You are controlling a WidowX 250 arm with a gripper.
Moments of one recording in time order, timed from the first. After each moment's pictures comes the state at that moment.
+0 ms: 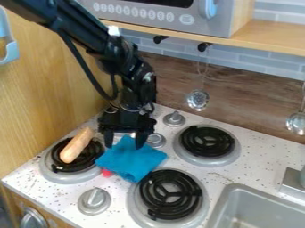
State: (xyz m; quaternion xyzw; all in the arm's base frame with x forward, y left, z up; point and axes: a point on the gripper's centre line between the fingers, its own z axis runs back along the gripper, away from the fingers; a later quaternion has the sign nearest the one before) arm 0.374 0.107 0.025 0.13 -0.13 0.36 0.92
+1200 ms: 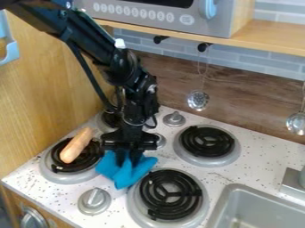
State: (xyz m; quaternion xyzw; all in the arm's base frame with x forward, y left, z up) arm 0.359 0.096 0.003 0.11 -0.07 0.39 0.91
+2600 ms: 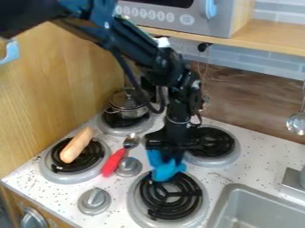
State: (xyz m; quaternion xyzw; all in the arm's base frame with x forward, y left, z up) arm 0.400 0.013 0.009 0.05 -0.08 0.33 0.94
